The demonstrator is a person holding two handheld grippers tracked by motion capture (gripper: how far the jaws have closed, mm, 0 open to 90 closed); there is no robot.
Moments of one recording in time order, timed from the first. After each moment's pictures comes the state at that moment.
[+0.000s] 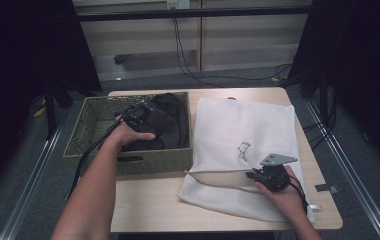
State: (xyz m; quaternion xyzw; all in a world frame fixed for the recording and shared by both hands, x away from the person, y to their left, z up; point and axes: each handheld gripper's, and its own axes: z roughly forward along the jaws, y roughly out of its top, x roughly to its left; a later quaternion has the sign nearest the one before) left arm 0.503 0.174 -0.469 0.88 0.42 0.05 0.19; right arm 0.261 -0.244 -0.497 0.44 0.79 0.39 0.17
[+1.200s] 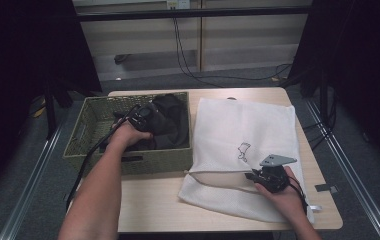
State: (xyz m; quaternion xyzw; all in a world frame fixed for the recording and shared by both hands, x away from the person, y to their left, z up) left arm 0.503 0.165 -0.458 0.91 0.39 0.03 0.12; right arm 0.260 -0.243 -0.498 0.44 0.79 0.39 0.16
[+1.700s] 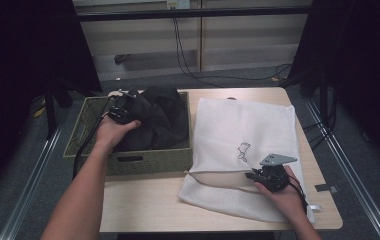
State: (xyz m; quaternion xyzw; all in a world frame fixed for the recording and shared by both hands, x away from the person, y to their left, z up) left arm 0.475 0.220 -0.396 0.84 0.42 0.08 0.33; right arm 0.262 -0.244 -0.498 0.44 0.79 0.39 0.16
